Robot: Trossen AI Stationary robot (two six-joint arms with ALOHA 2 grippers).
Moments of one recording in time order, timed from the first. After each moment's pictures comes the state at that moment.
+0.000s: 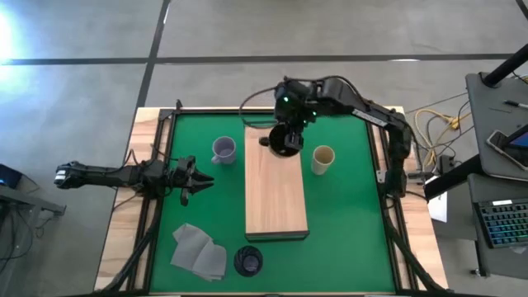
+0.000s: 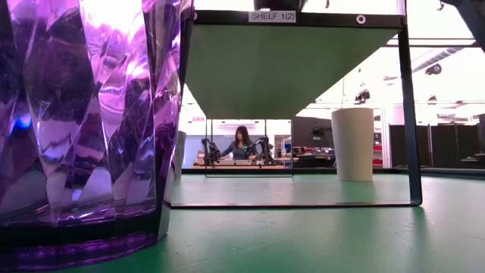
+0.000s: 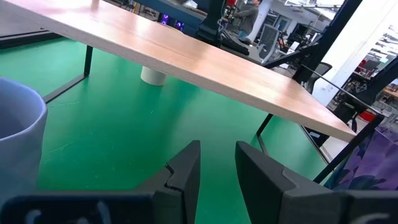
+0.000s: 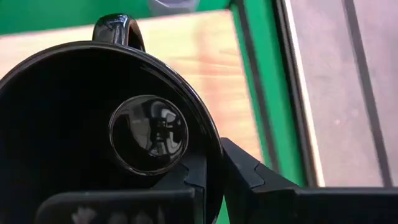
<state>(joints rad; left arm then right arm) -0.03 0.23 0.01 0.04 -0.02 -0.39 -0.31 1.92 2.22 -1.40 0.03 -0.21</state>
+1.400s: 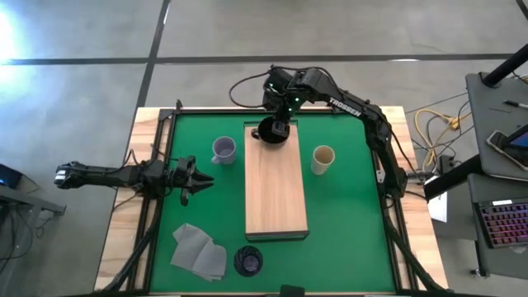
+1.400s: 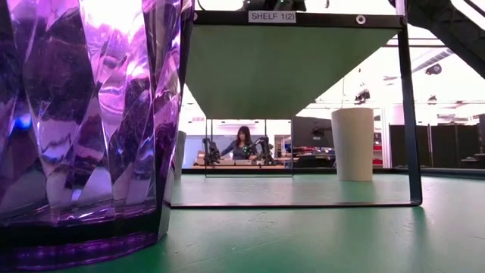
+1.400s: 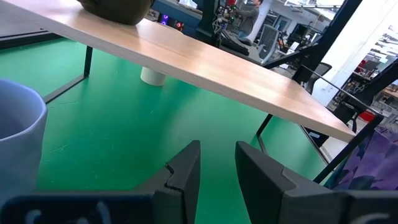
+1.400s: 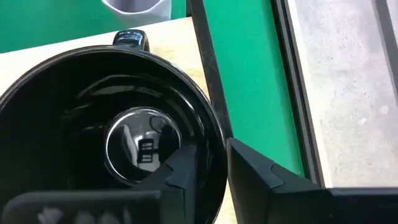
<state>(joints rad) -0.03 0.23 0.01 0.04 -0.02 -0.39 -0.43 2.13 2.35 -1.36 -0.09 -0.27</state>
